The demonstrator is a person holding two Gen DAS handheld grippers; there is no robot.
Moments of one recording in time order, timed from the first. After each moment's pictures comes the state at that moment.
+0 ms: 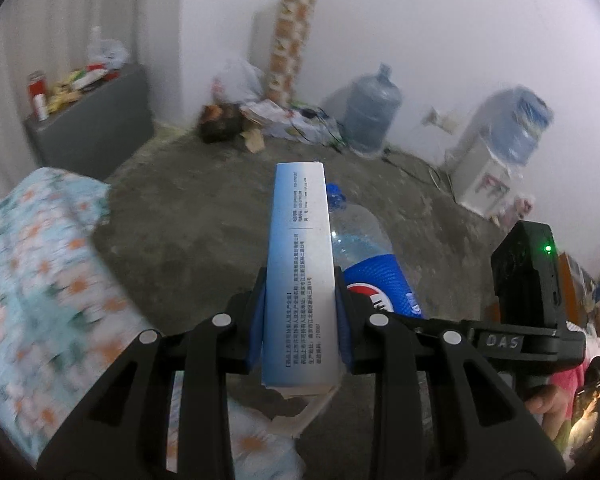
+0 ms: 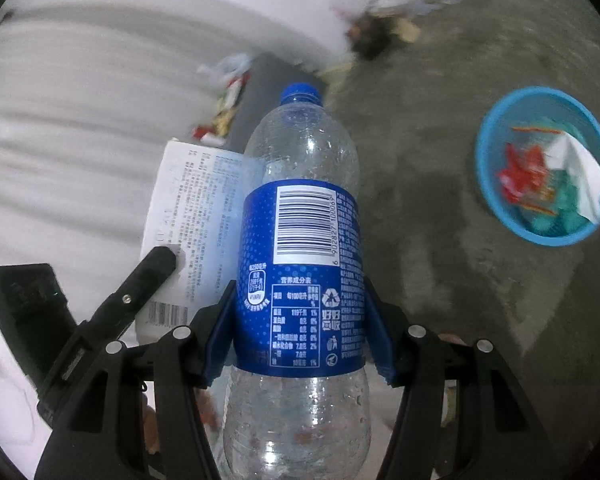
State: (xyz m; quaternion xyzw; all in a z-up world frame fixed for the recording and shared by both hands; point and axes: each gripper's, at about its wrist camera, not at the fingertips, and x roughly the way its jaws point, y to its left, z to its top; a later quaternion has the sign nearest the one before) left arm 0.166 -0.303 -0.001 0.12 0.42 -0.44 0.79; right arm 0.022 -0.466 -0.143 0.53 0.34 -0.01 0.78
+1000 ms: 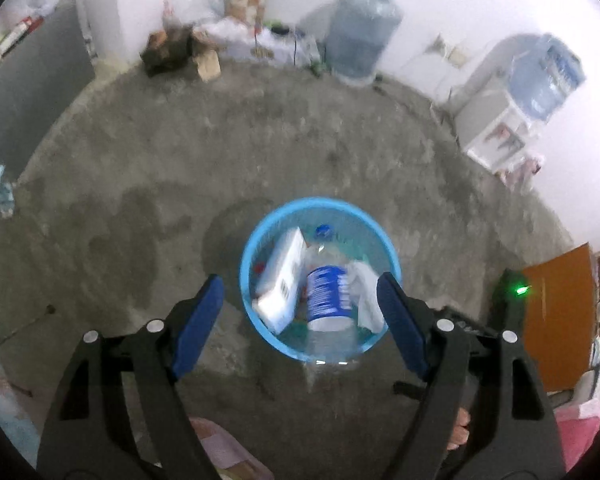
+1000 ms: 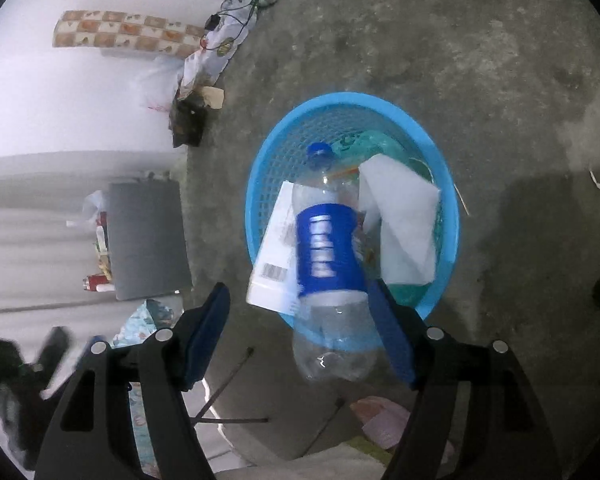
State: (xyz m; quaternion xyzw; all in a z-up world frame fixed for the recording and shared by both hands) left arm 0.212 -0.487 -0.131 0.15 0.51 -0.44 0.72; right arm -0.029 -0.629 -0.337 0.65 0.30 -0.23 0.66
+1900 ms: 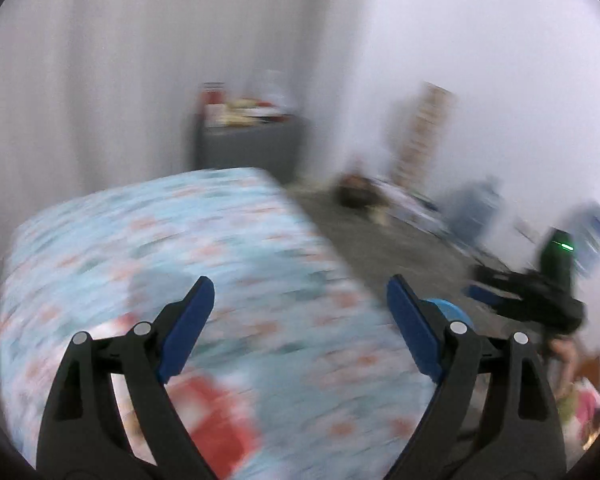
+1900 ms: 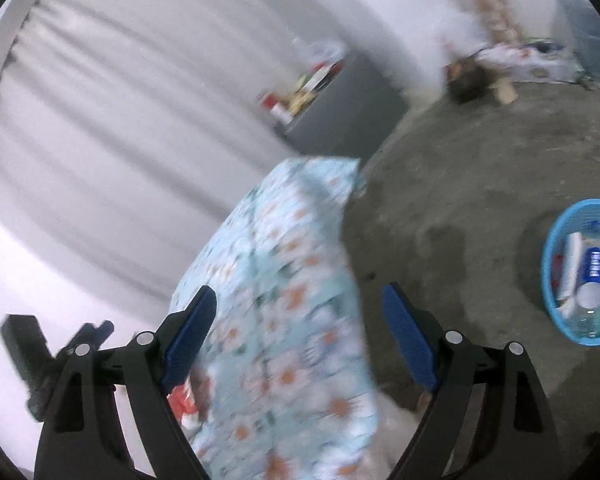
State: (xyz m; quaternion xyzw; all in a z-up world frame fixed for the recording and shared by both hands) left arm 0.136 0.018 0.073 -0.02 0.33 -0.19 0.93; right arm 0.096 -0.372 -0.065 0.37 0.33 0.10 0.86
